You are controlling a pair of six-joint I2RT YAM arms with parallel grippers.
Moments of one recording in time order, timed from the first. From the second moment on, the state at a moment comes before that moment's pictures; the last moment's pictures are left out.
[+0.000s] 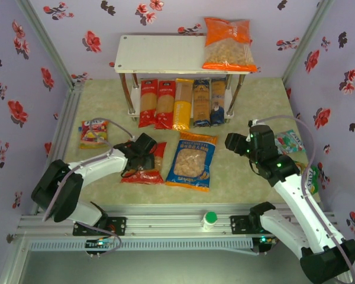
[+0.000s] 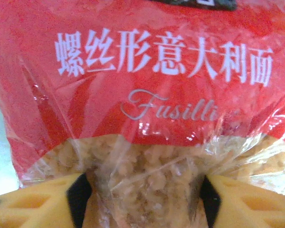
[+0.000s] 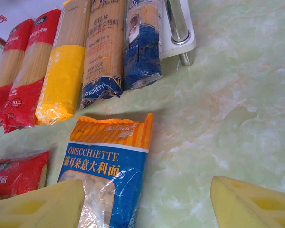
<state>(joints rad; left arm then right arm) -0.70 1.46 0.79 -0.54 -0.23 -0.66 0.37 0.82 0.82 -0.66 0.05 0.55</state>
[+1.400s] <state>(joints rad) -0.55 1.12 0.97 -0.74 0.08 -0.51 0.37 0.82 0.82 -0.64 0.06 0.55</state>
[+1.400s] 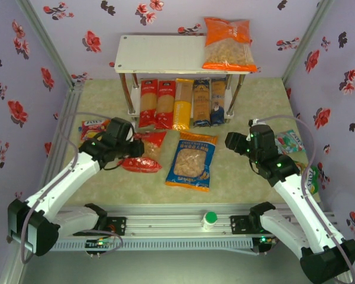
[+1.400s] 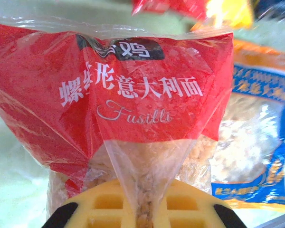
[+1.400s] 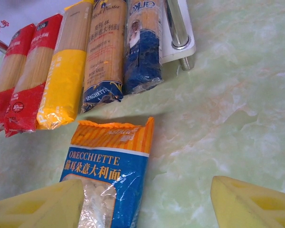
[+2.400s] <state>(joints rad) -0.50 1.28 1.78 -0.86 0.16 -0.20 0.38 0.90 0.82 -0.60 0.05 0.57</state>
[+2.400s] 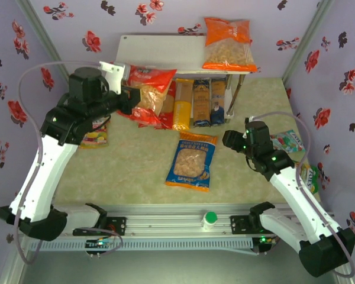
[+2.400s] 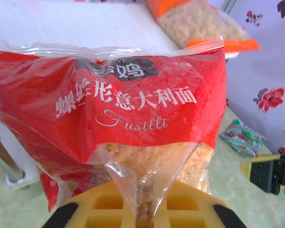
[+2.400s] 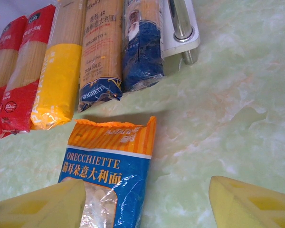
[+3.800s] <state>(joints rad) -0.39 1.93 2.30 -0.51 -0.07 -0.01 0.38 1.09 0.88 -0.56 0.04 0.56</state>
